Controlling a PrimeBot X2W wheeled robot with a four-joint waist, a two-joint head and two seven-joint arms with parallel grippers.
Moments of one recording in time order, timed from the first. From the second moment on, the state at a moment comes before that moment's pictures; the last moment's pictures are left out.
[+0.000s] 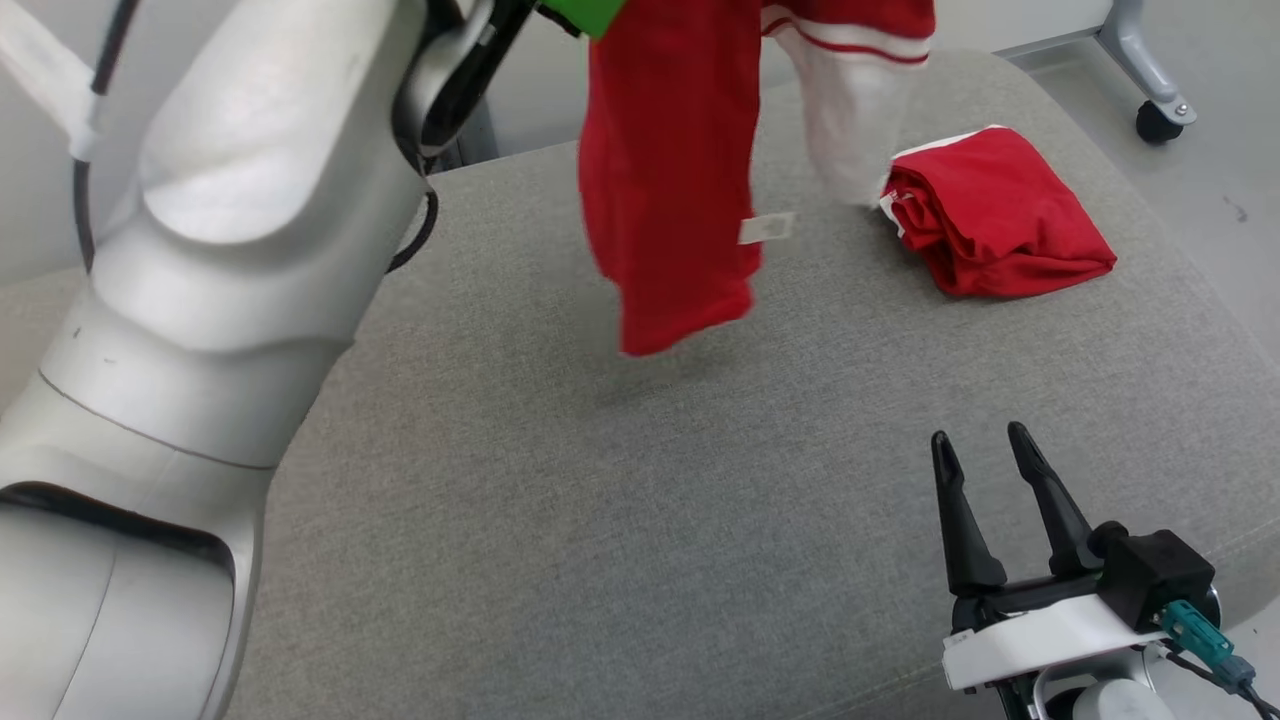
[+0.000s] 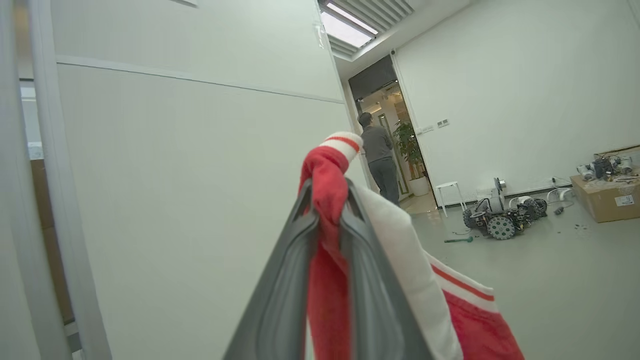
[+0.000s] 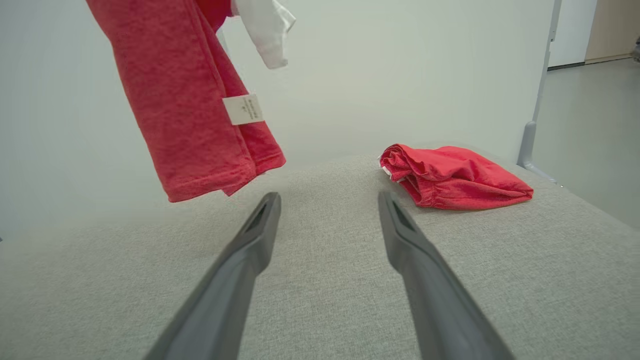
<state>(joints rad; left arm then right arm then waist) -1.32 0.13 -0.69 0.54 -0.61 -0.13 -0.25 0.04 -0.05 0.08 0.03 0.21 0.13 -0.26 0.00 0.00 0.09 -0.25</state>
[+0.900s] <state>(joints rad) -0.12 0.10 -0.11 0.46 -0.57 -0.08 -0.26 0.05 -0.06 0.03 0.04 0.18 0.13 -0.26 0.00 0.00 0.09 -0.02</state>
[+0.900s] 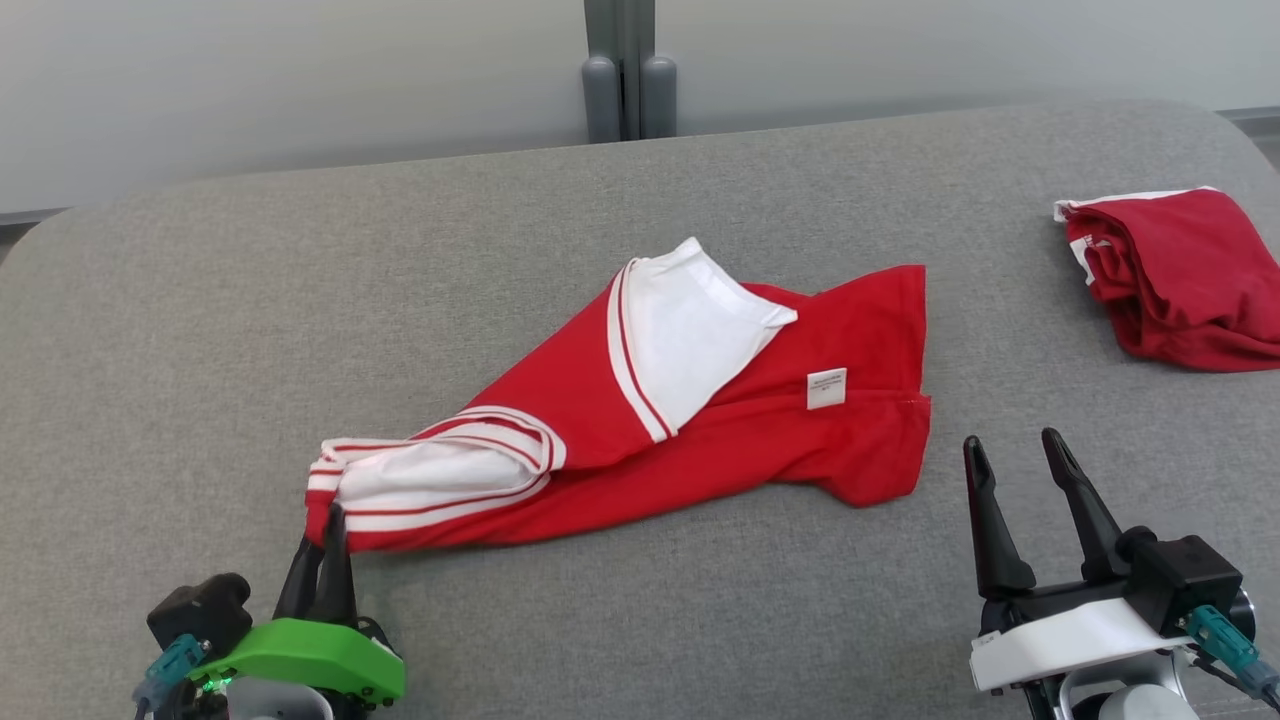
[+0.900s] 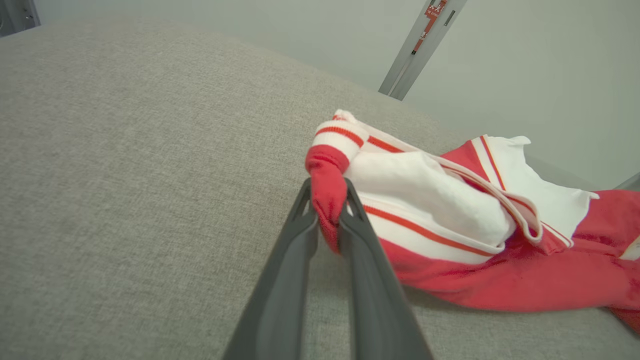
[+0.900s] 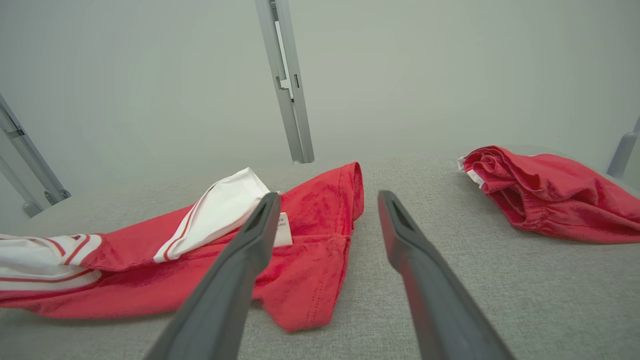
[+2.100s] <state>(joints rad) -0.31 0.15 -0.27 0.75 -0.12 0.01 -0.24 0.05 -0.09 0.04 0.04 0.19 0.13 -0.26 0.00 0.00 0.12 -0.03</state>
